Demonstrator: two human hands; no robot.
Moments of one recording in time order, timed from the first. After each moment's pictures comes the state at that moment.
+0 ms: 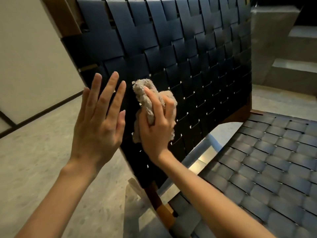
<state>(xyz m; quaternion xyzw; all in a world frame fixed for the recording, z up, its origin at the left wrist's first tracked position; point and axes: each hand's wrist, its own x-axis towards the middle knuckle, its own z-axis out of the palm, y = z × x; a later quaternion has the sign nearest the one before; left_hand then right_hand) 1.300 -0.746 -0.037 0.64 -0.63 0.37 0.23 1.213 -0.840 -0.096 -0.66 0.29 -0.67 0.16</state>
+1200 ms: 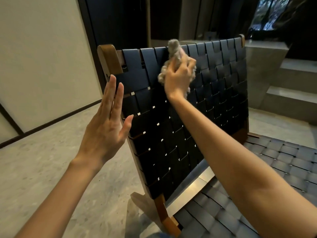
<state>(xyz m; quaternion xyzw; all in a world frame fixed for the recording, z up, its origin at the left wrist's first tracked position) 1.335 -0.733 -0.002 0.64 -0.65 0.26 0.31 1.233 -0.928 0.060 -0.63 0.41 -0.63 0.21</state>
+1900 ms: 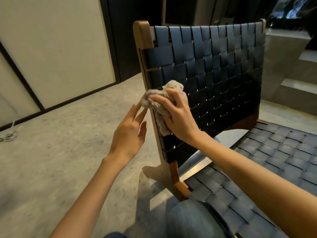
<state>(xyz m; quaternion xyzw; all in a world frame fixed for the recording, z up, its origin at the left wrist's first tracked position) 1.310 -0.672 -0.056 0.75 -0.57 0.07 0.33 1.186 -0.793 -0.041 -0.89 0.11 -0.44 0.03</state>
